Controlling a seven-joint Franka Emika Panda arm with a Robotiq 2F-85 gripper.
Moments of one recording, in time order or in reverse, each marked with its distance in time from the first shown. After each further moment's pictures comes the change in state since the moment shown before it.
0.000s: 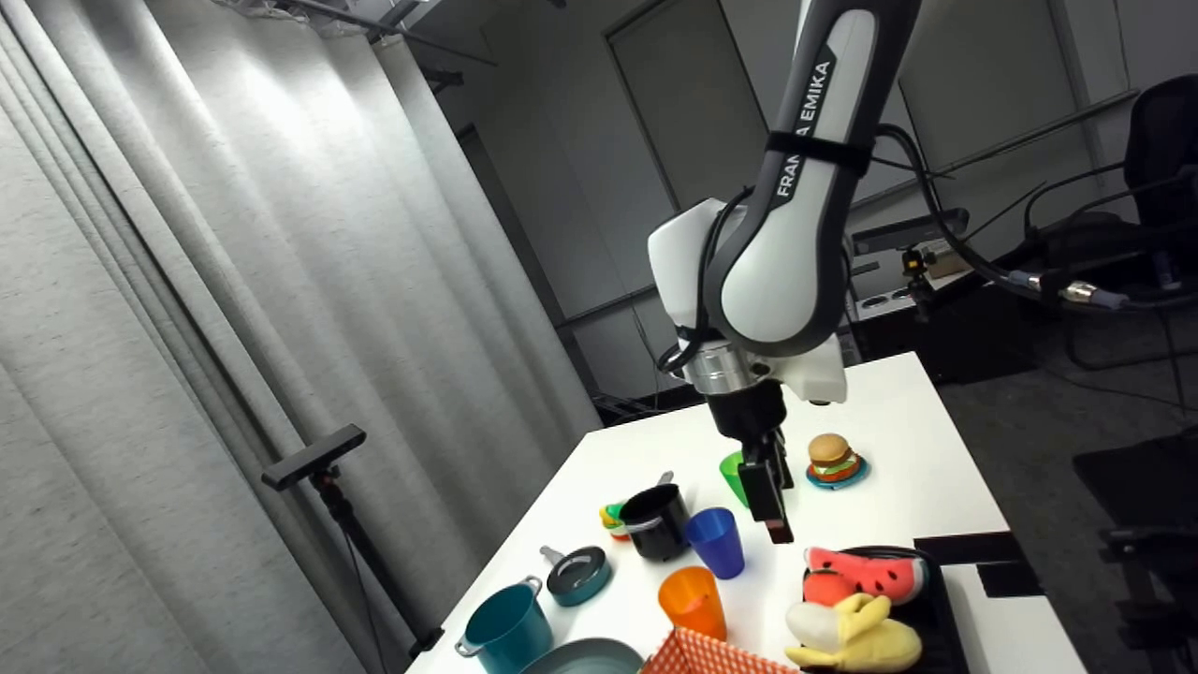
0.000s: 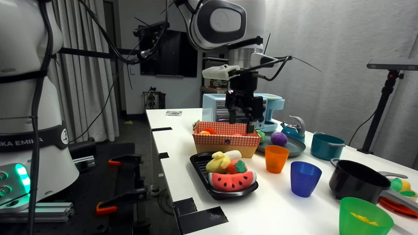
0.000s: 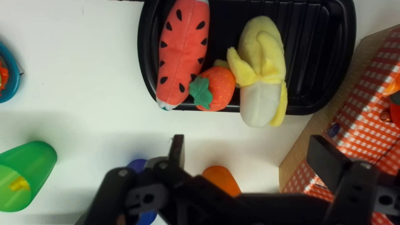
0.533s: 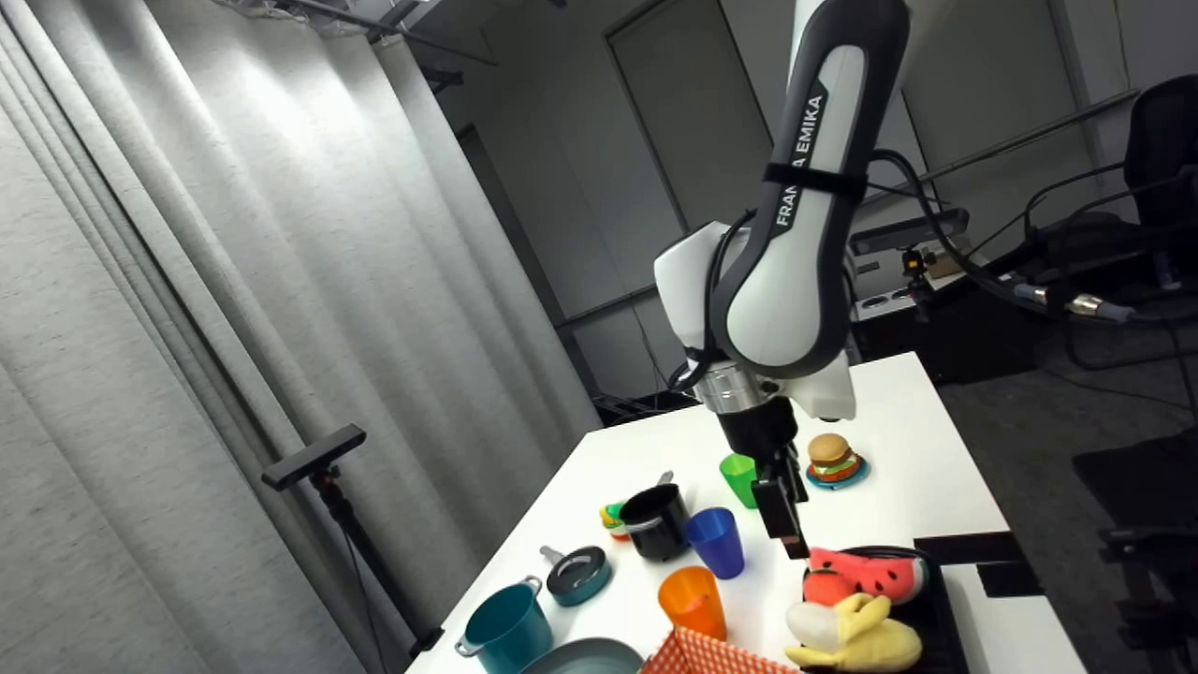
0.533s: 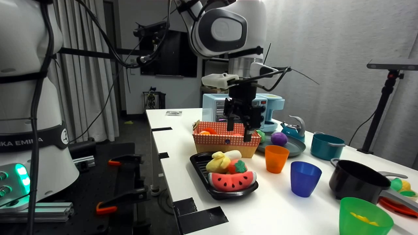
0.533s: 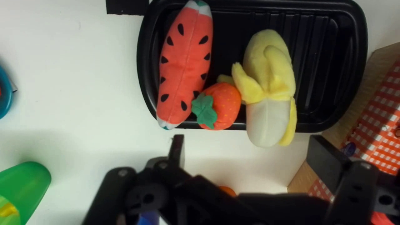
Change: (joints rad) arm -0.002 0.054 -0.007 0.006 0.000 0.003 0.000
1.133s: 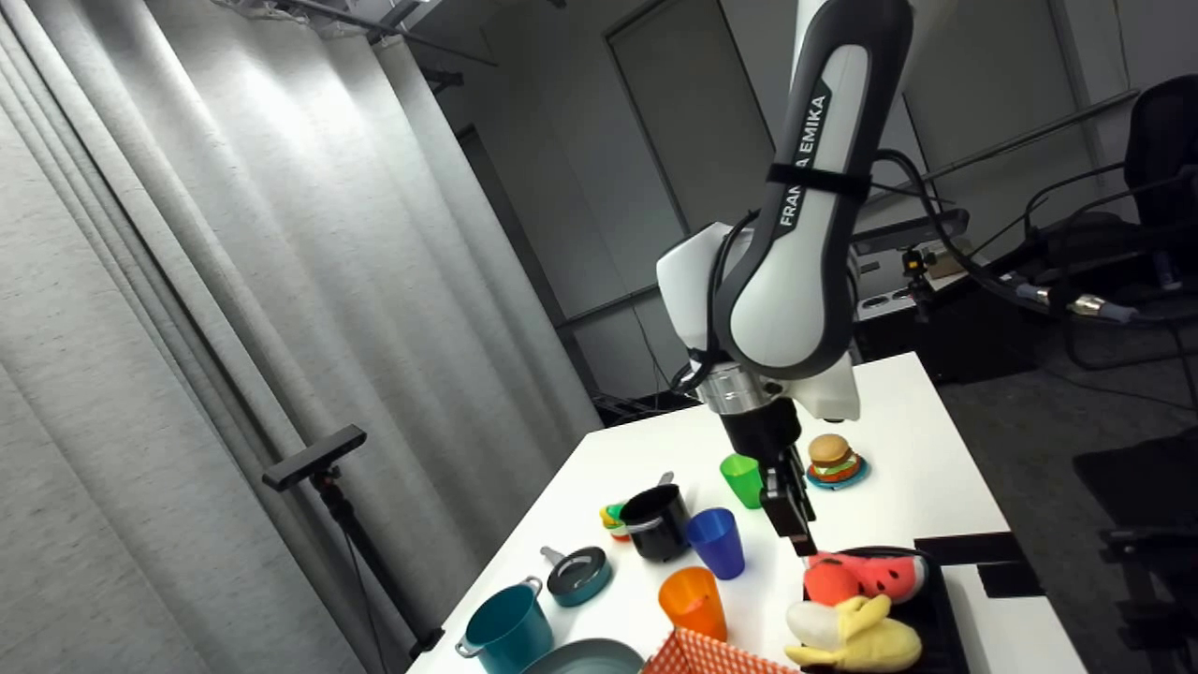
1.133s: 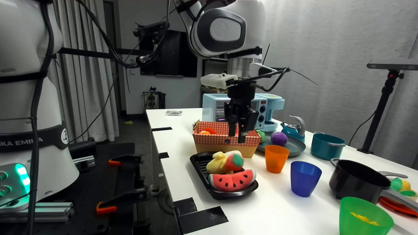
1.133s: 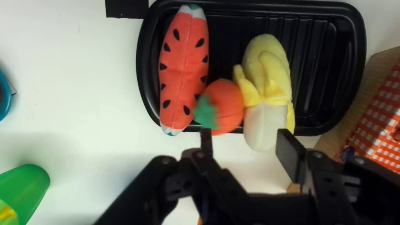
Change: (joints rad) arm 0.001 -0.004 0.000 -0.008 0.000 0.000 -0.002
